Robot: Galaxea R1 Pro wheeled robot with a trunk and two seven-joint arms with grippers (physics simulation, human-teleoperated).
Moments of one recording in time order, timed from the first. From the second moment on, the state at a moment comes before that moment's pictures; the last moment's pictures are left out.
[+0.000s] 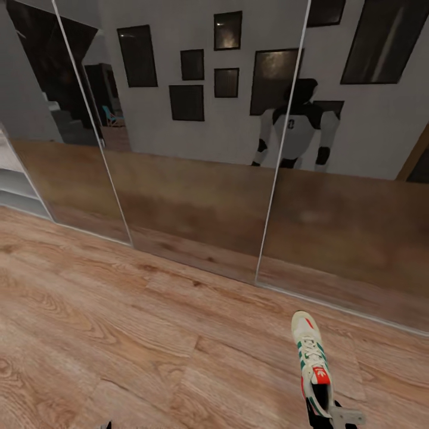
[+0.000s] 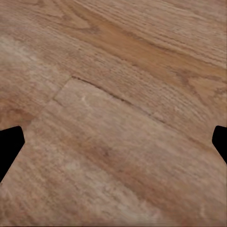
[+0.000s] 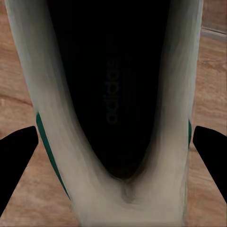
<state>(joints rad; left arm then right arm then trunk) -0.13 0.06 0.42 -0.44 -0.08 -0.49 -0.15 -0.33 -0.11 0.00 -0.11 -0.08 -0.76 -0.02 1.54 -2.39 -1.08</state>
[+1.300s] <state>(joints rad) -0.13 0.06 0.42 -0.44 -0.08 -0.49 -0.14 -0.33 -0.11 0.00 -0.11 -0.08 -0.76 -0.02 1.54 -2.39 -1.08</state>
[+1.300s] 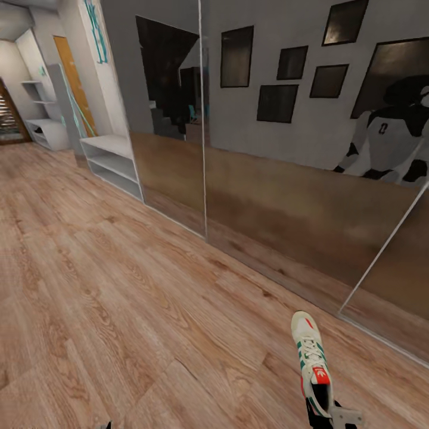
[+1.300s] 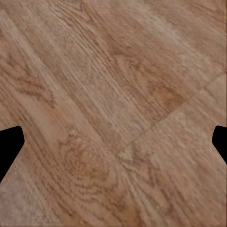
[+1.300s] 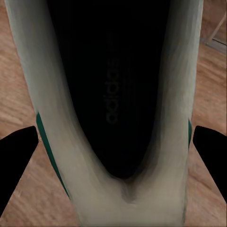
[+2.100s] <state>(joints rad) -0.13 0.06 0.42 -0.44 -0.08 -0.49 -0.14 -0.33 -0.11 0.00 -0.11 -0.08 -0.76 -0.02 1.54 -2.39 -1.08</state>
